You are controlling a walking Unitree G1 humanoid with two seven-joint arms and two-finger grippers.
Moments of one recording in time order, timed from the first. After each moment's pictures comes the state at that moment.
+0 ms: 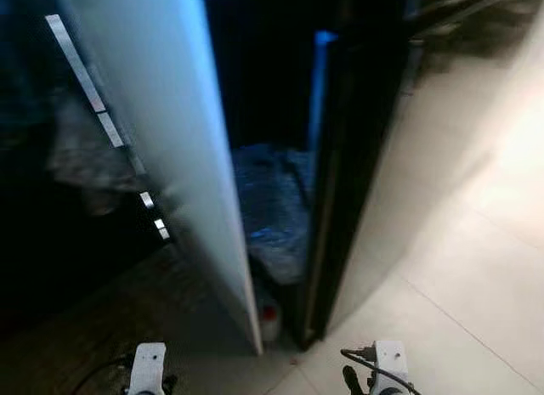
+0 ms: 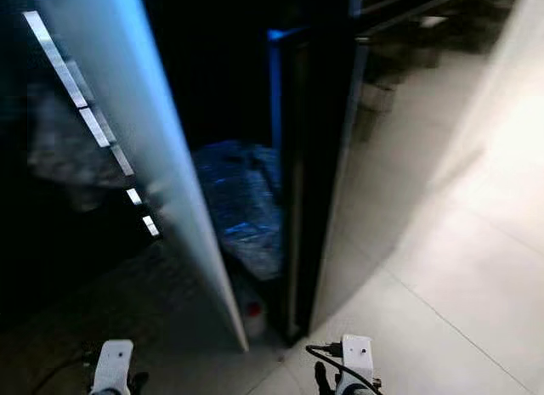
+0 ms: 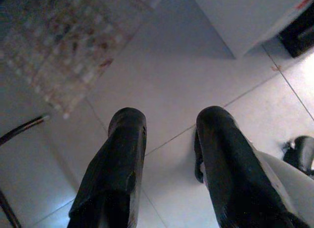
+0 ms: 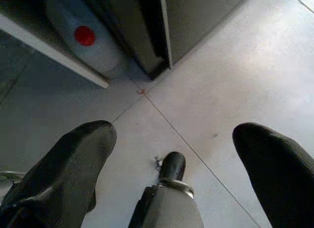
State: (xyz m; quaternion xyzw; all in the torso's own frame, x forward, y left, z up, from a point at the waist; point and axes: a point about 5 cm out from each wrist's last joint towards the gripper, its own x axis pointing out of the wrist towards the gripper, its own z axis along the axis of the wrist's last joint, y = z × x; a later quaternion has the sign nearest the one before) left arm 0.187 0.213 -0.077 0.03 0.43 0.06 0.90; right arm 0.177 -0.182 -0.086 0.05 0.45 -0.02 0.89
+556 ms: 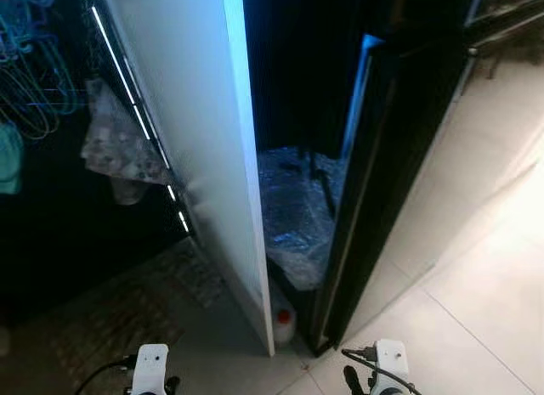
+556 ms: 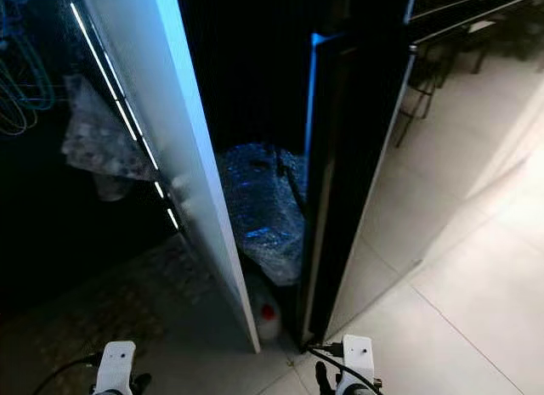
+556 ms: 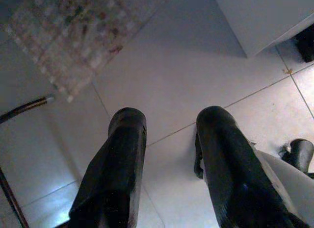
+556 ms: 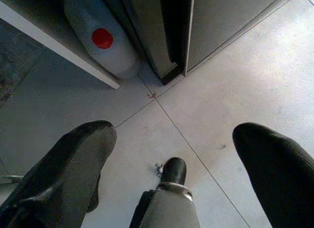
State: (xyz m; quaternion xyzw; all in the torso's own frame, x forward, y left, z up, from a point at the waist) left arm 0.184 0.209 -0.079 0.02 0.44 0.06 0.90; right arm 0.177 -0.183 -0.086 0.06 0.45 -0.03 0.89
